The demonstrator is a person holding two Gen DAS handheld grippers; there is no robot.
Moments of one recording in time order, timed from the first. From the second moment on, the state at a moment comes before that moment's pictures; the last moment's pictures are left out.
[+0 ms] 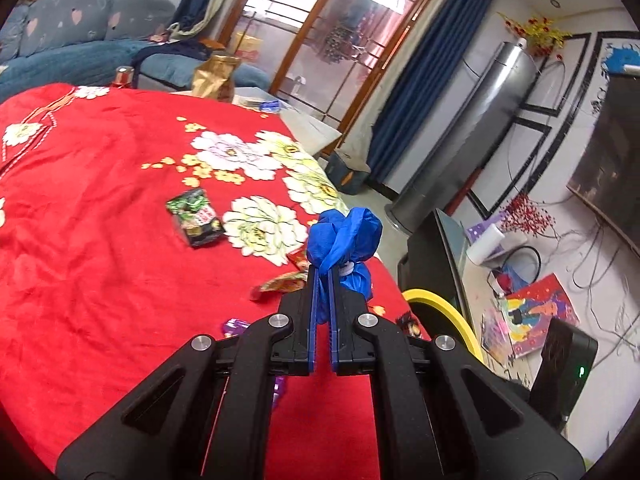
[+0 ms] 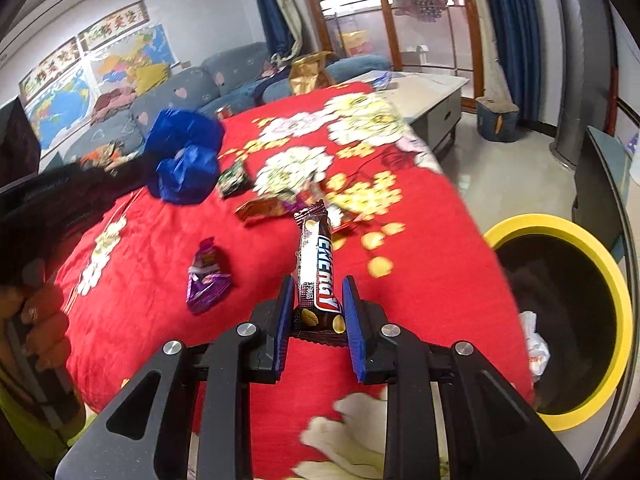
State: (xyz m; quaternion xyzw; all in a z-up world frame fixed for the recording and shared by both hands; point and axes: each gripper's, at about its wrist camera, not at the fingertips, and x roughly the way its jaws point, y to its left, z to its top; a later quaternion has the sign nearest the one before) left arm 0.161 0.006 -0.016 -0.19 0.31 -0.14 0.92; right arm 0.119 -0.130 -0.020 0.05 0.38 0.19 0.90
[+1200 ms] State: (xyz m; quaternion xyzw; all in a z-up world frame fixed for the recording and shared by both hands) left arm 0.150 -0.117 -0.021 -0.08 0.34 -0.25 0.90; right arm 0.127 -0.259 -0.003 0.13 0.33 0.07 0.93
